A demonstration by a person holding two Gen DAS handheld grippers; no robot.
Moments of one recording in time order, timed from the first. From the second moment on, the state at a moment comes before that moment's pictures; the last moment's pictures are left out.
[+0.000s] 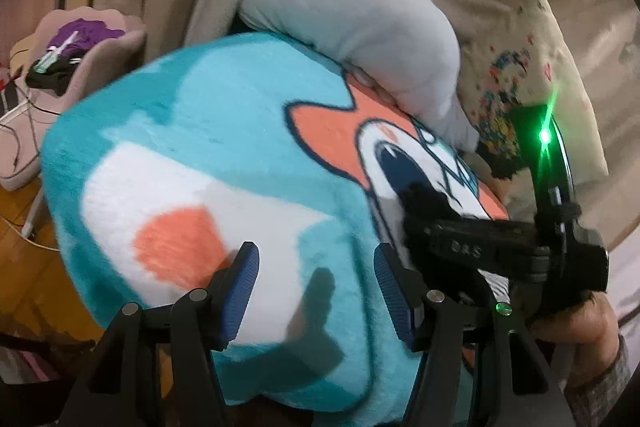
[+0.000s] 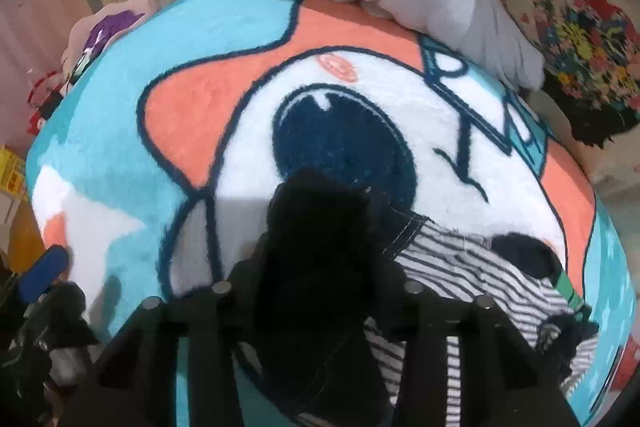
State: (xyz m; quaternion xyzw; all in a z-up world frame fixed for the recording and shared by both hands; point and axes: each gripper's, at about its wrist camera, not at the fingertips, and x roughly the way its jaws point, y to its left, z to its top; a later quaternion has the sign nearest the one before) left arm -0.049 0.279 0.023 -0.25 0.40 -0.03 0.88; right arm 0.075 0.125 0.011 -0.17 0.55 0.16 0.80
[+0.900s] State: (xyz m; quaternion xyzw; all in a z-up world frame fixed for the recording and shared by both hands) left arm -0.001 0.006 0.060 -0.05 0.41 -0.25 0.87; right arm 0.059 -0.153 0.099 0.21 0.44 0.19 0.85
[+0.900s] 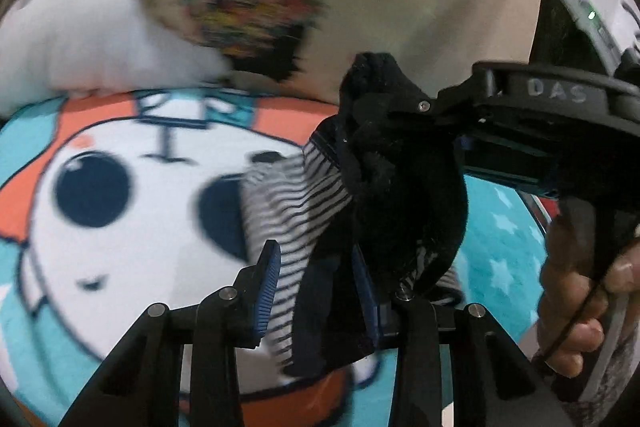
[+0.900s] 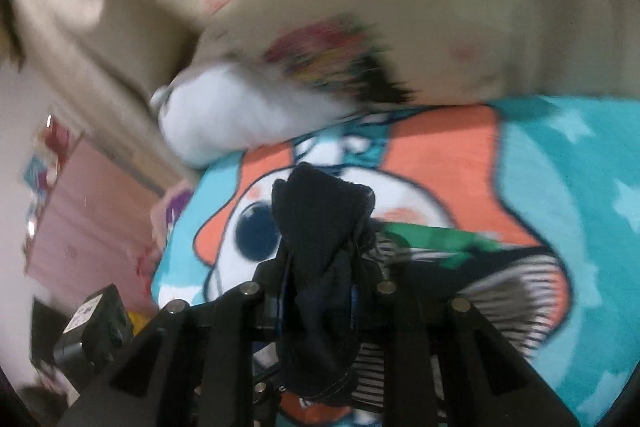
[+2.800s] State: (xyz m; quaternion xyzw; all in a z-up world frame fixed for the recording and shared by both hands) left arm 0.098 -0.009 0.047 -0.04 0.45 -0.22 0.87; right arm 0.062 -0.225 0.045 0.25 0.39 0.13 0.88
